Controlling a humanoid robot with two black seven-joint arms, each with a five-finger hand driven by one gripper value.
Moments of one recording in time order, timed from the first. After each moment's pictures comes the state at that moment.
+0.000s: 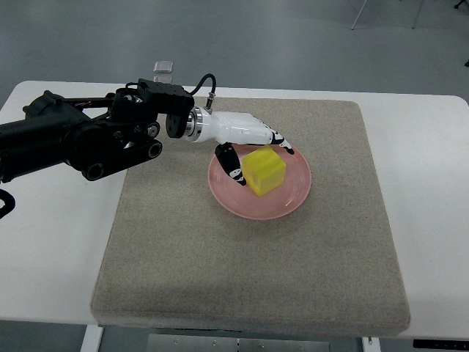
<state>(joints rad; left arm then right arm) -1.29 0.26 0.01 -0.95 1.47 -0.16 -0.38 0.00 0.00 -0.10 0.16 -0.06 -0.08 0.01</state>
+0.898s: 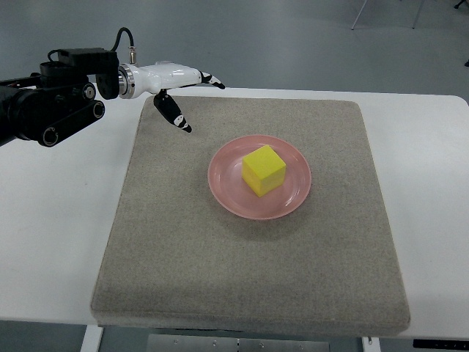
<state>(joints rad) -1.28 0.38 0.00 -0.67 1.26 -0.11 -0.38 0.00 0.00 -0.10 0.16 -0.06 -0.08 0.01</state>
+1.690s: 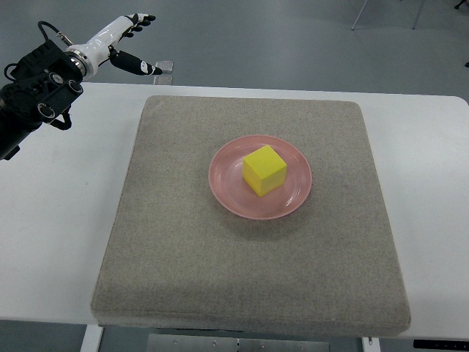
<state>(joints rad) -1.21 0.26 -0.03 -0.29 0.61 0.01 -0.33 0.00 0.00 -0.10 0.16 -0.06 -0.08 0.01</state>
